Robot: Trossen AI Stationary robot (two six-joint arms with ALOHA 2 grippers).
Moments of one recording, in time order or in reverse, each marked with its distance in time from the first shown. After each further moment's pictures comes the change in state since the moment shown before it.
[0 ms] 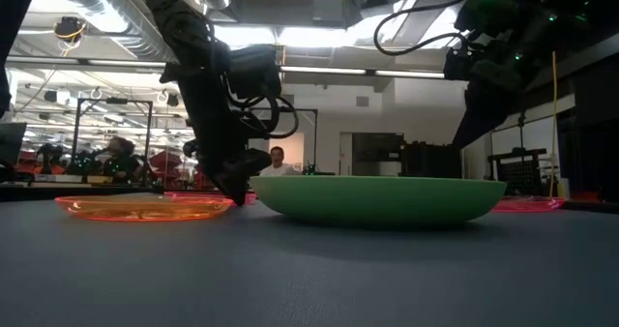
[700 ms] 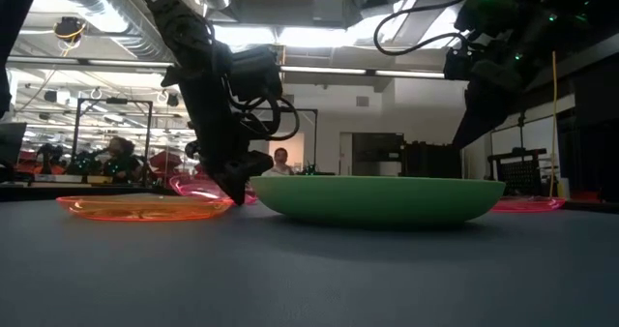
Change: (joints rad) left arm 0.000 0.002 -0.003 0.011 -0.013 0.003; right arm 0.000 0.000 0.000 0.000 0.000 0.000
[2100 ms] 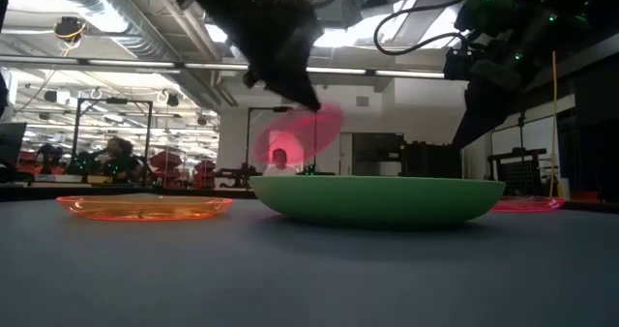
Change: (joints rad) left arm -0.219 -0.152 0.205 0.155 0.023 0.212; right arm 0.000 0.000 0.000 0.001 0.000 0.000
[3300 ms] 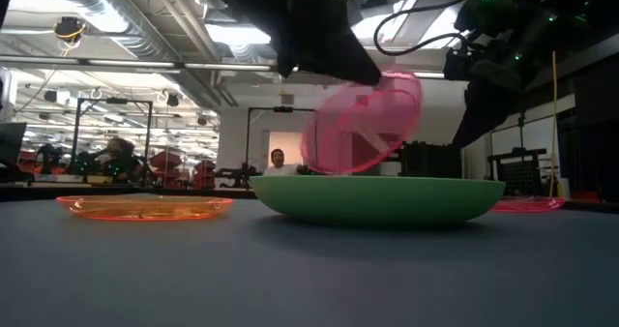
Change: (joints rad) left arm -0.260 0.168 0.058 0.242 0.037 0.021; right arm 0.000 0.001 0.000 -0.001 0.000 0.000
